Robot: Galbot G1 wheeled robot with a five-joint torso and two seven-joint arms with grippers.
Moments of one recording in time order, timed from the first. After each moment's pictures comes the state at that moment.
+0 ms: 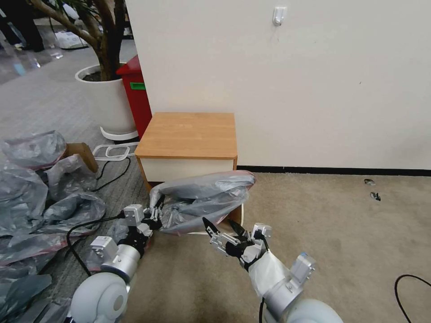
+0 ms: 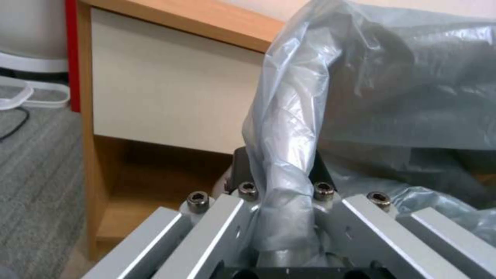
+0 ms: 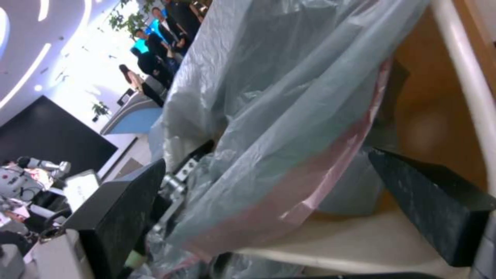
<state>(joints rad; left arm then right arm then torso) 1.57 -1.21 -0.52 -2.18 -0.63 0.18 -0.01 -1.57 1.28 0.11 2.30 0.77 -0.27 0.11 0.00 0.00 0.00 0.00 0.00</state>
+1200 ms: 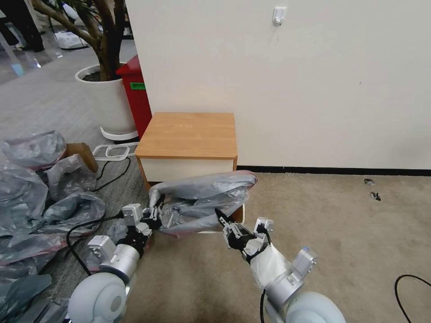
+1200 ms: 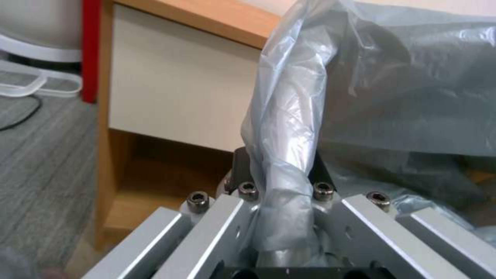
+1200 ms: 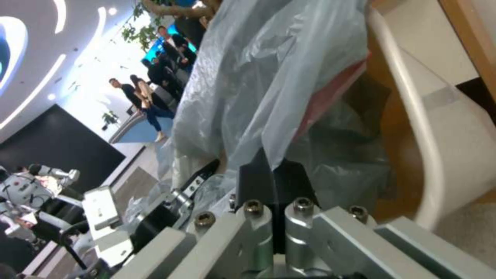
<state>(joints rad) 1.56 -1.22 -0.55 -2.18 -0.67 0.22 -0.06 -1.58 1.28 0.13 2.31 0.77 -0.24 0.07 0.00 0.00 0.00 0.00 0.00</state>
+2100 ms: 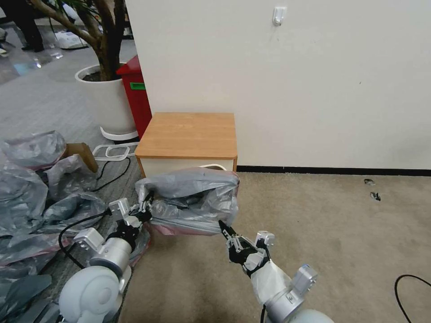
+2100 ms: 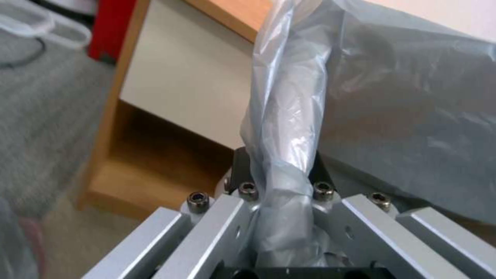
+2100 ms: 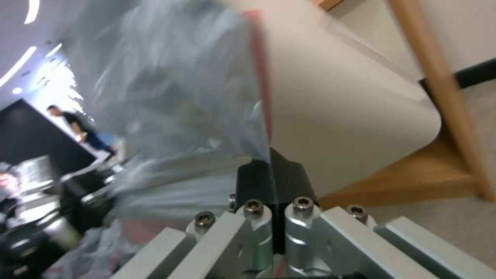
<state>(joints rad) 1.56 -1.25 -0.62 -2.26 -0.95 0.34 -0.18 -1.67 1.29 0.17 2.27 0.64 -0.15 0.03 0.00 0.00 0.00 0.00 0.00</state>
